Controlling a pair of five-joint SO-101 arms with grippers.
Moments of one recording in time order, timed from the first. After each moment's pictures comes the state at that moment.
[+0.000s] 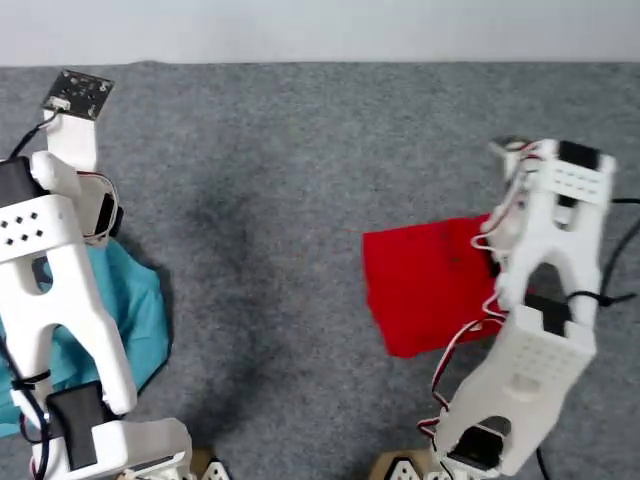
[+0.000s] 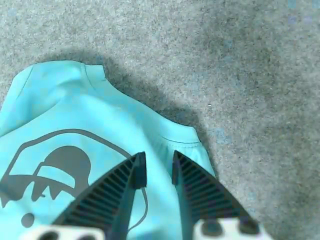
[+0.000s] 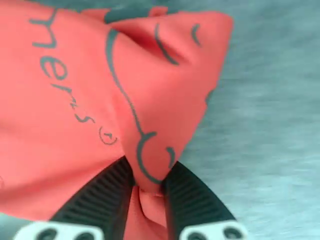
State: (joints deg) left arm -22.2 -5.1 -9.6 99.0 -20.3; right arm 19.0 30.3 -25.9 96.7 31.8
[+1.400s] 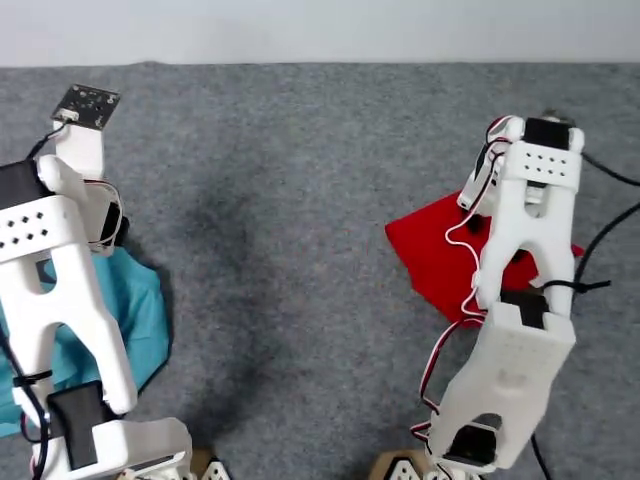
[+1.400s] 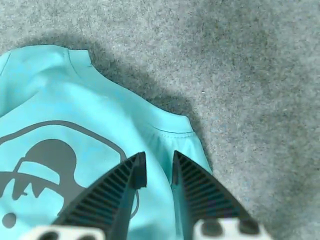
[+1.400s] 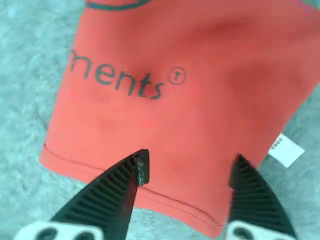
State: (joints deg) left arm -22.2 -5.1 -5.7 99.0 -20.3; right arm 9.7 31.2 -31.5 96.5 -27.6
